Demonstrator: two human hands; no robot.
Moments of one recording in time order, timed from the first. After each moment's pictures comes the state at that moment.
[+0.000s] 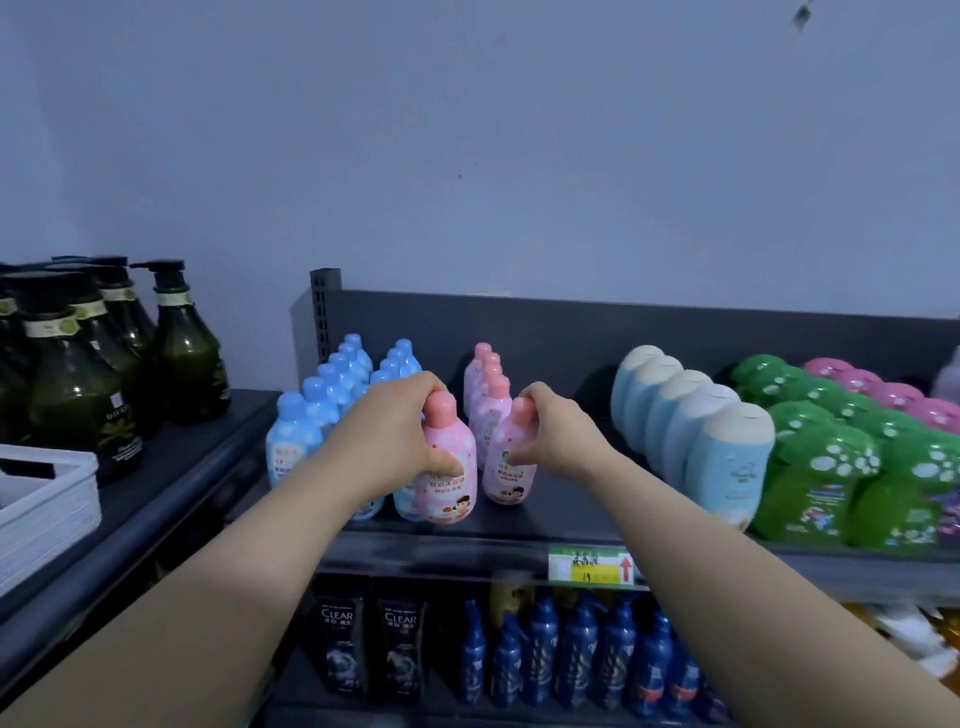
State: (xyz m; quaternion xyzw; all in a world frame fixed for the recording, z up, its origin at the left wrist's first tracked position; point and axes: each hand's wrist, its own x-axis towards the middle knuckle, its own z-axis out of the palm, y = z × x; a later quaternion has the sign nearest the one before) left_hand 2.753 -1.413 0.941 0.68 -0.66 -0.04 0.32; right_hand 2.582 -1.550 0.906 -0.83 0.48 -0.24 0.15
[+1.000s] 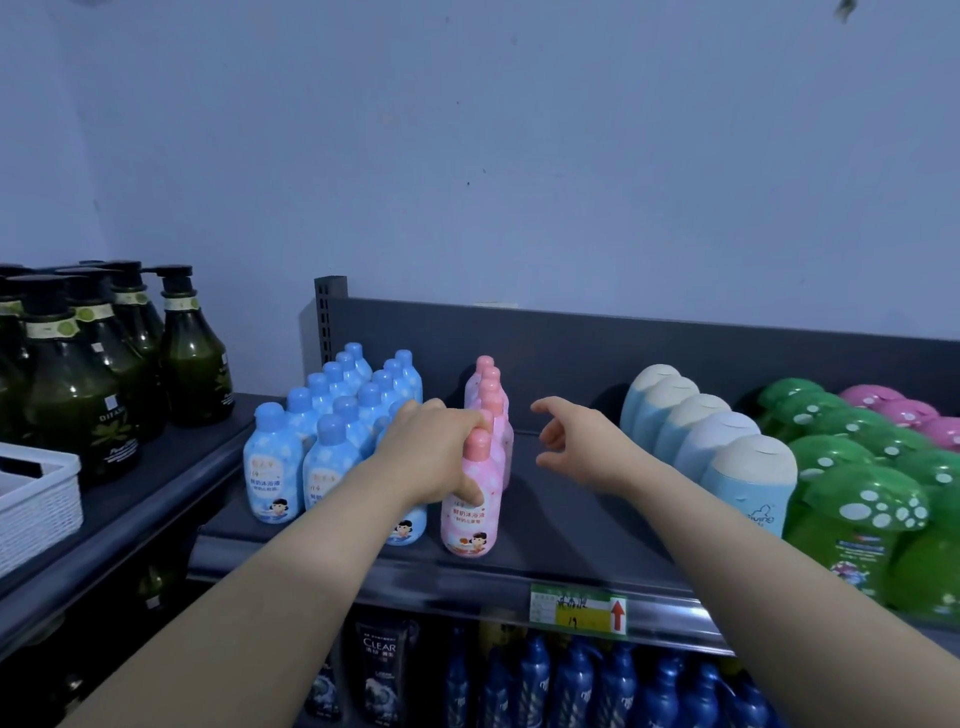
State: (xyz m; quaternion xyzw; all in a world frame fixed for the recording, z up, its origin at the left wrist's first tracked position) left_hand 2.713 -1.476 0.929 0.73 -0.67 0.05 0.14; right_hand 2.541 -1.595 0.910 -0.88 0.40 -0.21 0.15
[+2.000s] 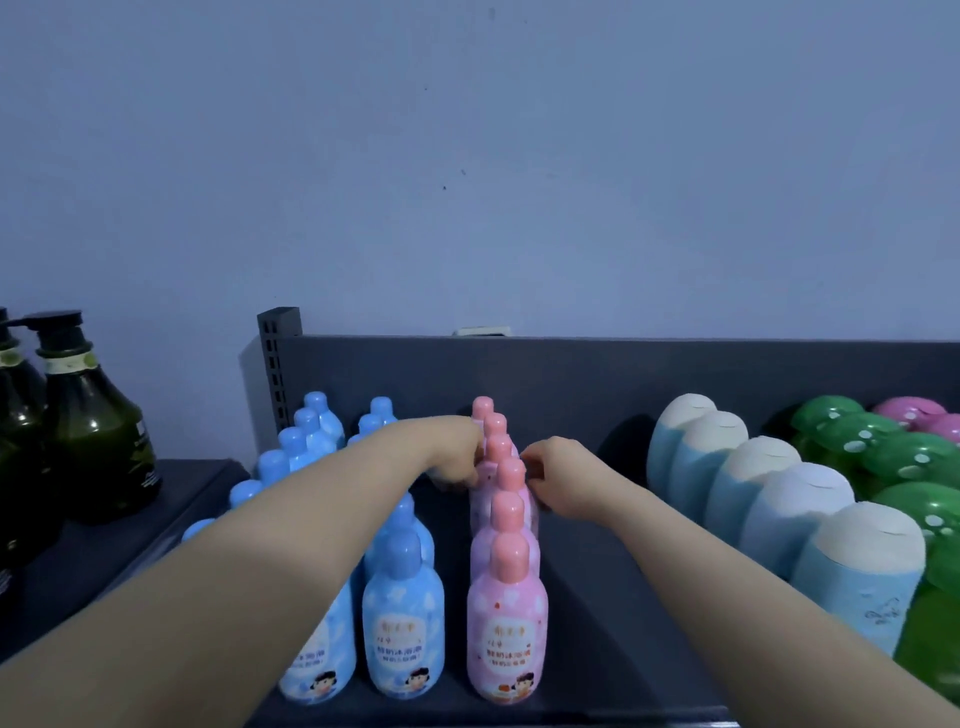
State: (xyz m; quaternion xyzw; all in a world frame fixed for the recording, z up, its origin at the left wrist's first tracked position) left_hand 2.776 -1.638 0.954 0.69 -0.71 -0.10 -0.09; right_hand 2.616 -1.681 0.901 -0.85 0.48 -0.14 0.16
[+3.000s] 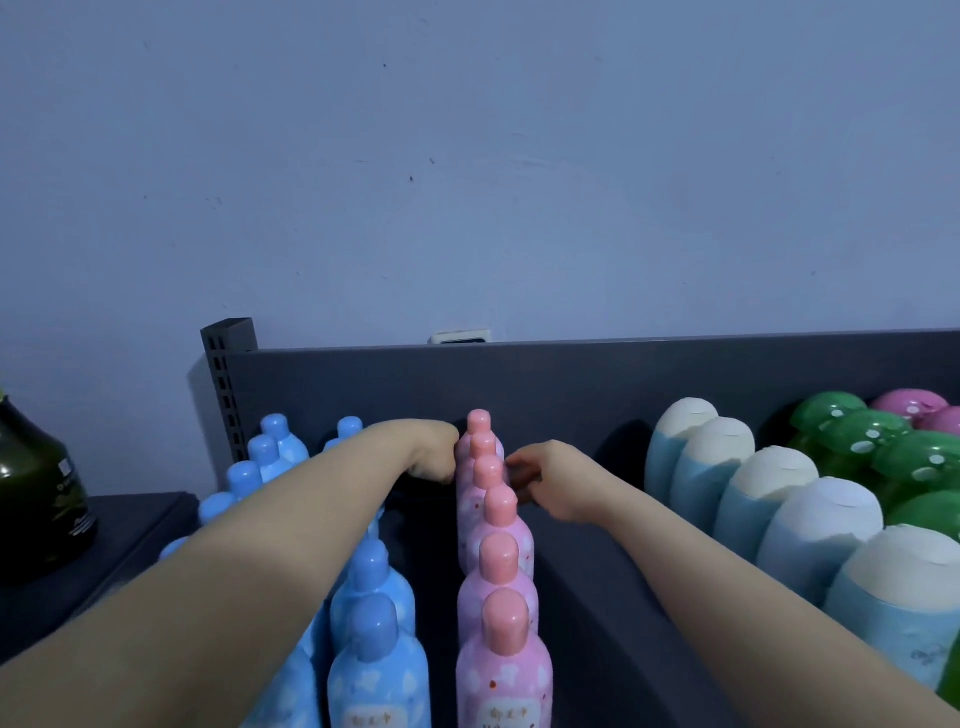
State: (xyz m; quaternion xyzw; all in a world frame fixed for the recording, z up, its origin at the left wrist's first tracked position) left_hand 2.799 -1.709 0.939 0.69 -0.71 -0.12 -0.09; right_hand 2.615 -1.732 0.885 -0.84 0.47 -0.16 0.22
